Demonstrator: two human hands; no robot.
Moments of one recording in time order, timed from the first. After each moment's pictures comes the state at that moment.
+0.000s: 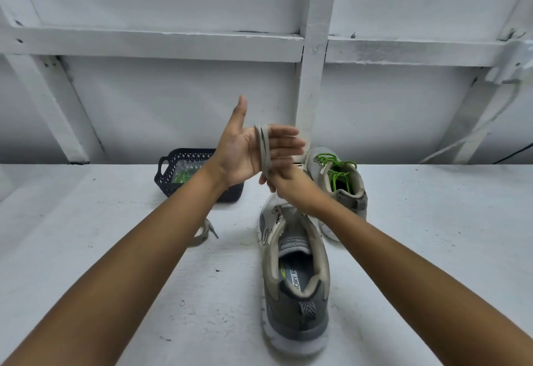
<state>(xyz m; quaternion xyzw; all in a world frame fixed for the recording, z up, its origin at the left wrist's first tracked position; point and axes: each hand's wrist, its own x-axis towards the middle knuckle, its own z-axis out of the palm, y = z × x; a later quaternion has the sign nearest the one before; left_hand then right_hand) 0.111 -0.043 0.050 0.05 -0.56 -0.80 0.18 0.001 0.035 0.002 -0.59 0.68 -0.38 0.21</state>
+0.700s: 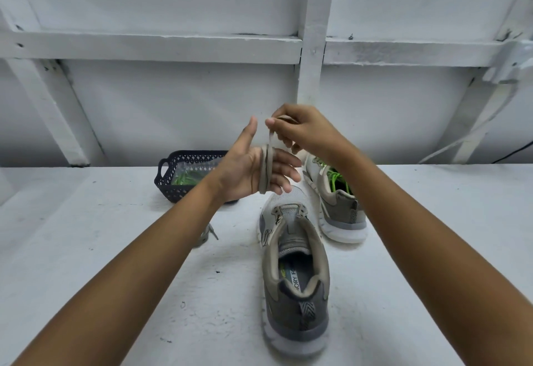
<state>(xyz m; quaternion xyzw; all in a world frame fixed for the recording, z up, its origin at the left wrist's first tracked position) 0.117 -0.034 0.038 0.06 -0.60 -0.79 0.09 -0.016 0.035 0.086 -0.61 0.60 -0.47 0.20</state>
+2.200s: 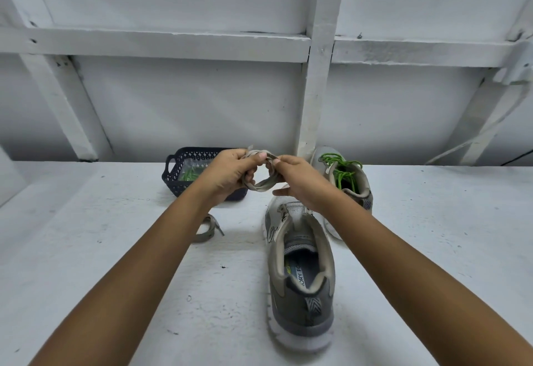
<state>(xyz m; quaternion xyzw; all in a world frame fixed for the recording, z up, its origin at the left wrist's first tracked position) 0.139 -0.041 0.020 0.29 -0.64 -0.64 0.31 0.014 0.029 0.014 -0.44 0.63 -0.50 0.40</state>
